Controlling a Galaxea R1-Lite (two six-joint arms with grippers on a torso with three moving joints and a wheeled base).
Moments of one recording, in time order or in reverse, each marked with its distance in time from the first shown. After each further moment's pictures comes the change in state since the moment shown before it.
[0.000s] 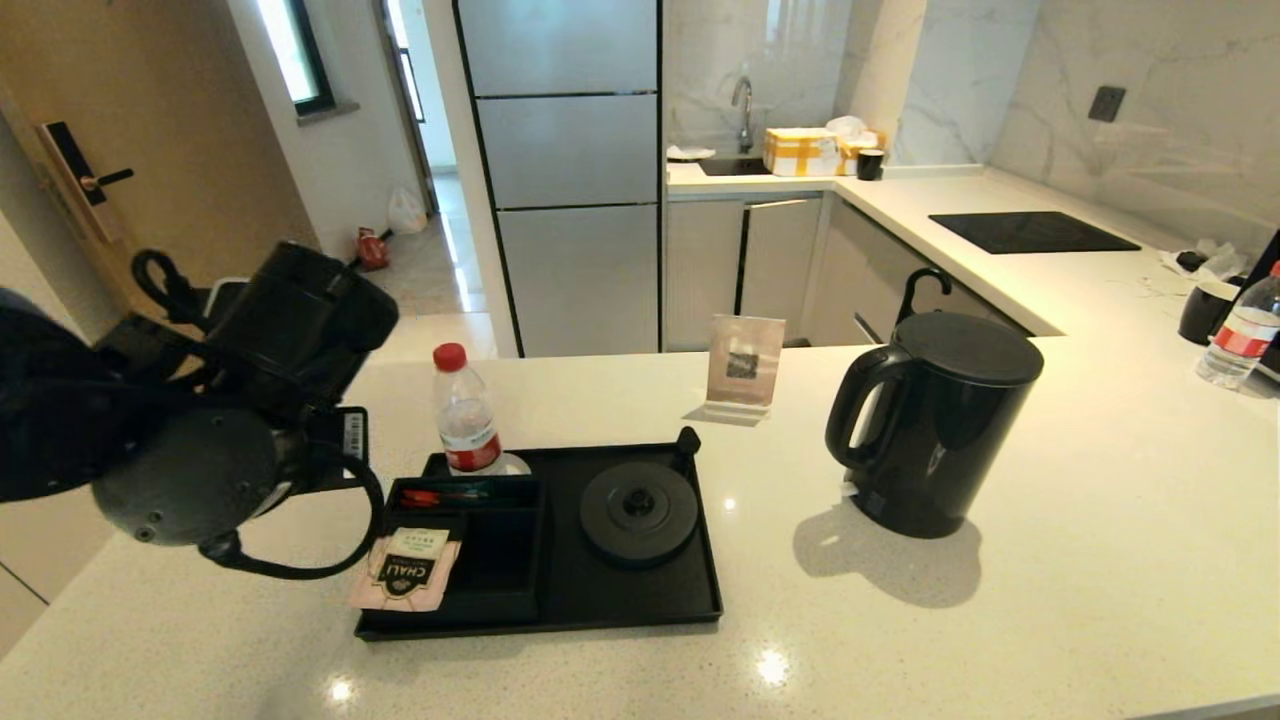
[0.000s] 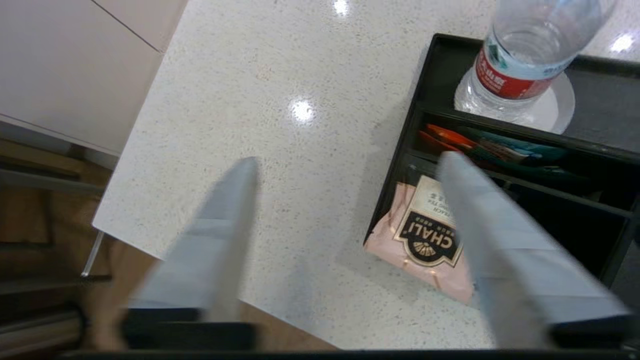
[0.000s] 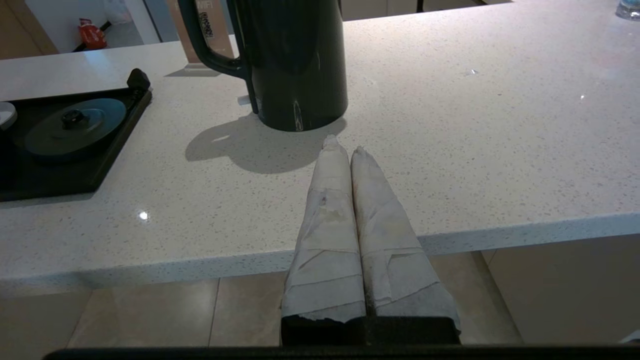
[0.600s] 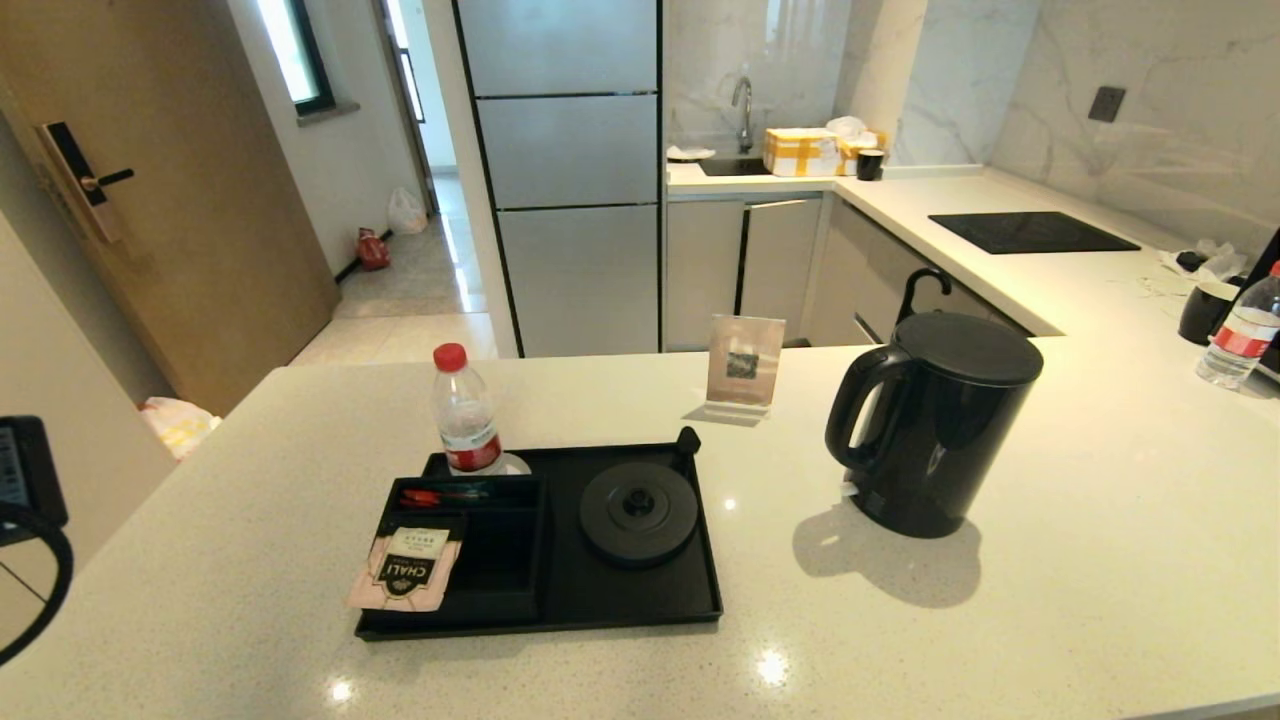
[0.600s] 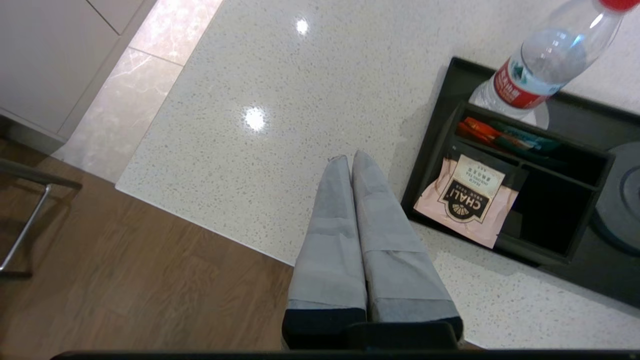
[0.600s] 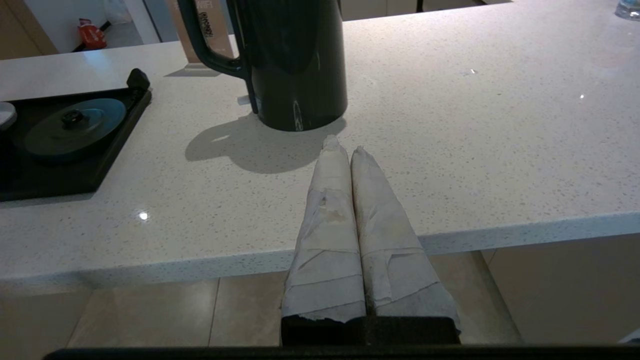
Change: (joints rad) left arm 0.170 -0.439 0.069 0.127 -0.180 0.059; right arm 0.000 0.000 0.000 0.001 -0.001 0.000
